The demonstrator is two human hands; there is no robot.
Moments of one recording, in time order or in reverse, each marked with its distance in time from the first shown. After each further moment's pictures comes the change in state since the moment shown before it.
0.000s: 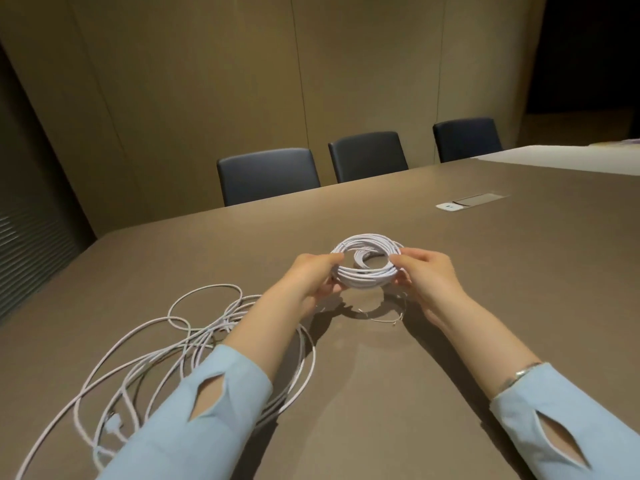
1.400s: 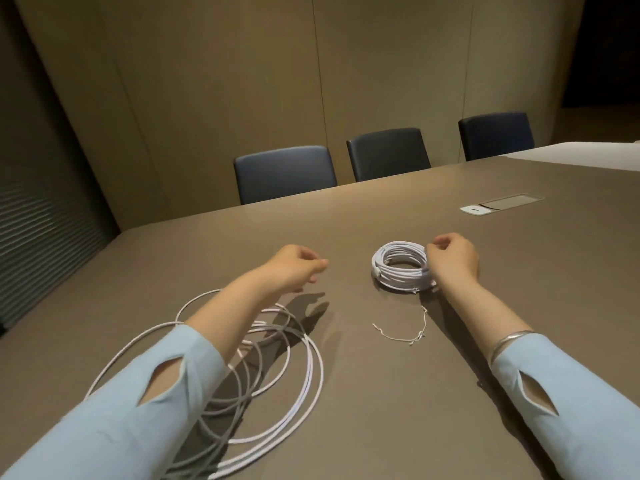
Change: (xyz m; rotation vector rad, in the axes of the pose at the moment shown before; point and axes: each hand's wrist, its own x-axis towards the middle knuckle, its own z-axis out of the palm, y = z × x) left_hand 0.032 0.020 -0.053 0.761 0.019 0.208; right_hand 0.111 0.017 -0.005 -0.663 0.301 -0.179
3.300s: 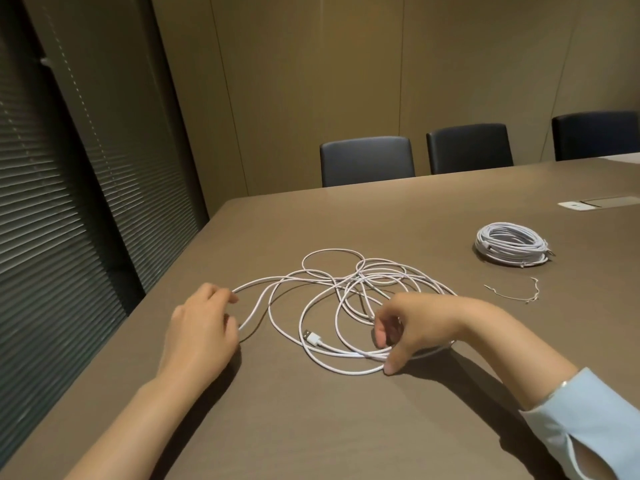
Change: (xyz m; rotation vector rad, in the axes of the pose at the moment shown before) left_hand -0.246 -0.211 -0.139 0.707 0.684 0.075; right_hand -0.264 -0.108 0.017 -0.620 -1.251 -0.685
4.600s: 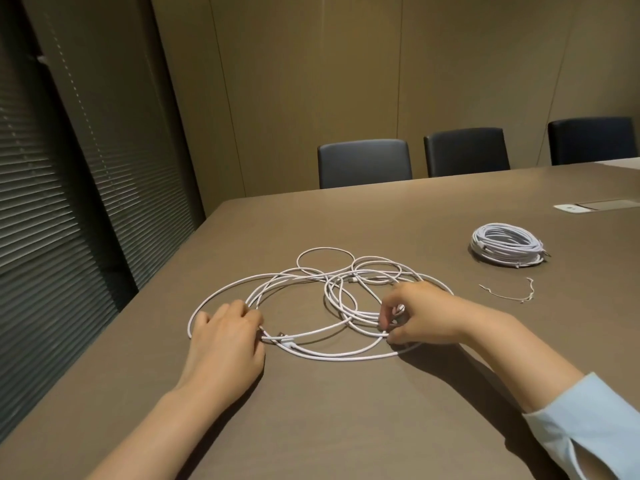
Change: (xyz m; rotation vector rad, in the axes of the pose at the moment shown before) left_hand -0.016 0.031 0.020 0.170 -0.055 0.158; right_hand 0.007 0.025 0.011 -0.053 0.319 -0.013
